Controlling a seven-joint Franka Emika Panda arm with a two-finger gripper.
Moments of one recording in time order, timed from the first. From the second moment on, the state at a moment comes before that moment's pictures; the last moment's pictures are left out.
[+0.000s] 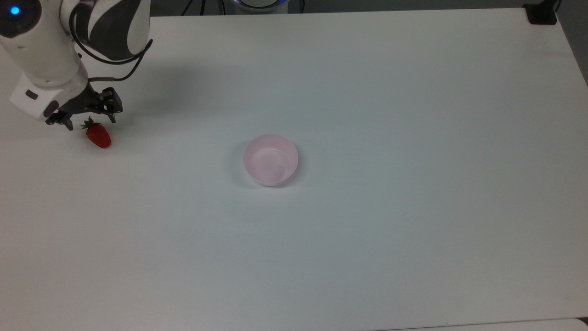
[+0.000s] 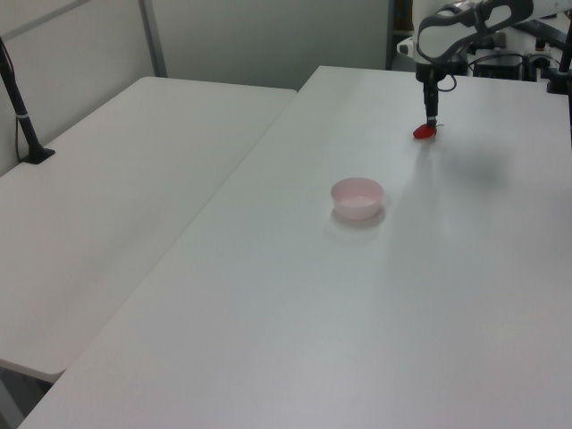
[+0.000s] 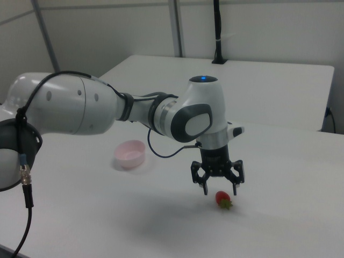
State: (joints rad) arm -0.35 0.50 -0.11 -1.60 -0.11 2.09 -0.69
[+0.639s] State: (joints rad) arm -0.35 0.56 -0.10 -1.60 -0.15 2.15 -0.70
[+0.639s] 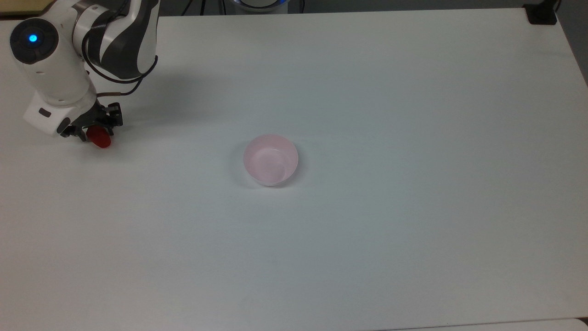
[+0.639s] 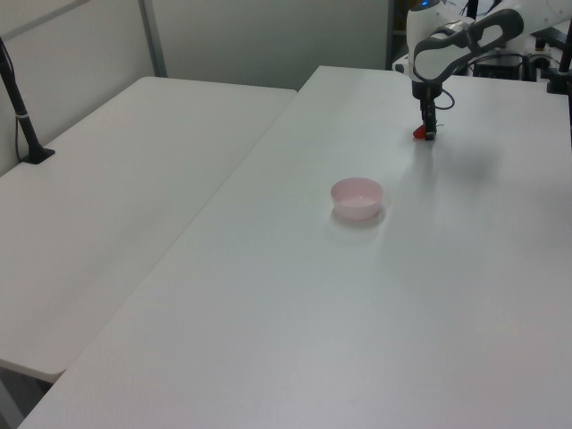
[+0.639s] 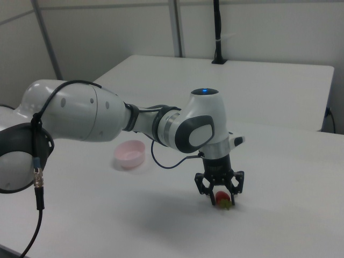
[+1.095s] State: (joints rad) arm -0.34 0.56 -0.09 -1.58 -0.15 2.15 -0.62
